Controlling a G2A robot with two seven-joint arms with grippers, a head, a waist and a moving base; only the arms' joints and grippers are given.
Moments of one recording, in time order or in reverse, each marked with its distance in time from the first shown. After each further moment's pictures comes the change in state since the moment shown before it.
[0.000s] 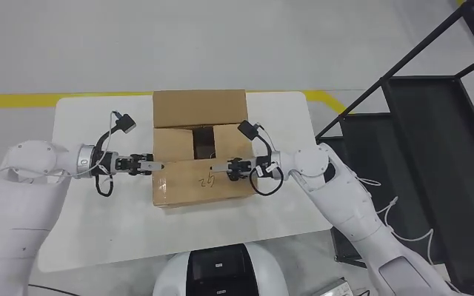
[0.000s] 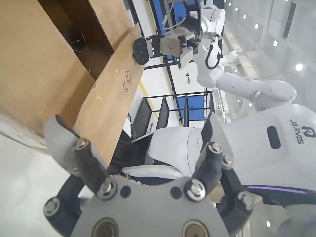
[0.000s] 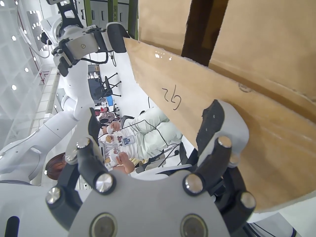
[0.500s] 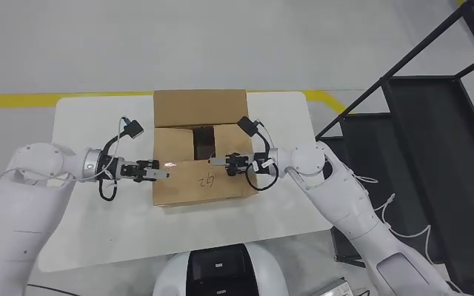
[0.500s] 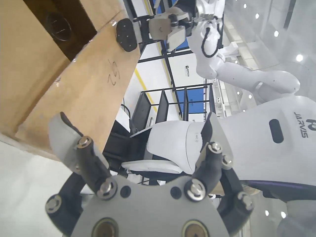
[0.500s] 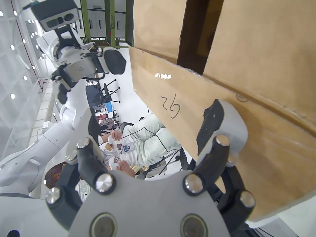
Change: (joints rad) left arm -0.019 0.014 0.090 -0.005 0.015 0.001 -0.001; right arm 0.023 -0.004 -0.004 0.027 0.017 0.007 -0.067
